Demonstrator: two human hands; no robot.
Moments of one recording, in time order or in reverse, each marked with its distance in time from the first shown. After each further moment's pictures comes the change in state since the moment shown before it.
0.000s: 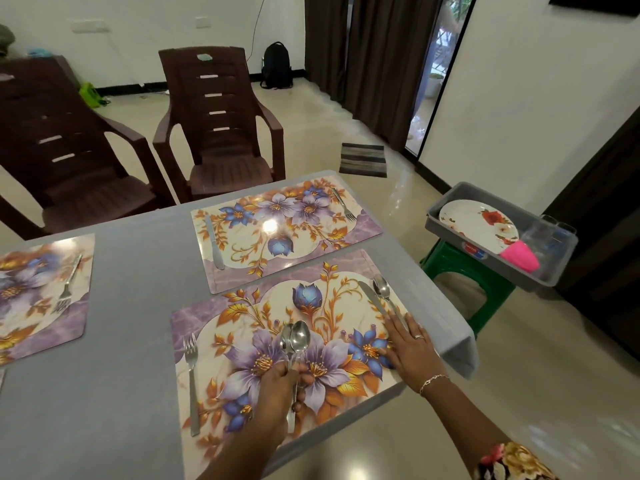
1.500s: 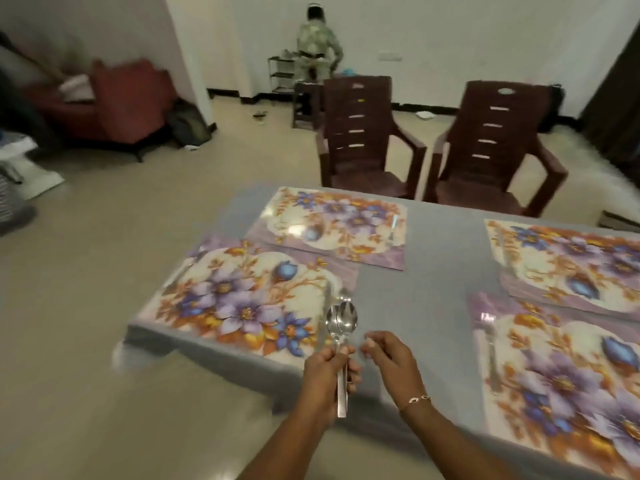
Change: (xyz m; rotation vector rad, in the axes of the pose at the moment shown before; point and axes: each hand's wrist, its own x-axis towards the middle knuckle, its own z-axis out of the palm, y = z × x) left_hand -0.161 -0.036 -0.352 -0.580 0.287 0.182; right_hand -0.153 -0.478 0.042 1.084 -0.175 -0.463
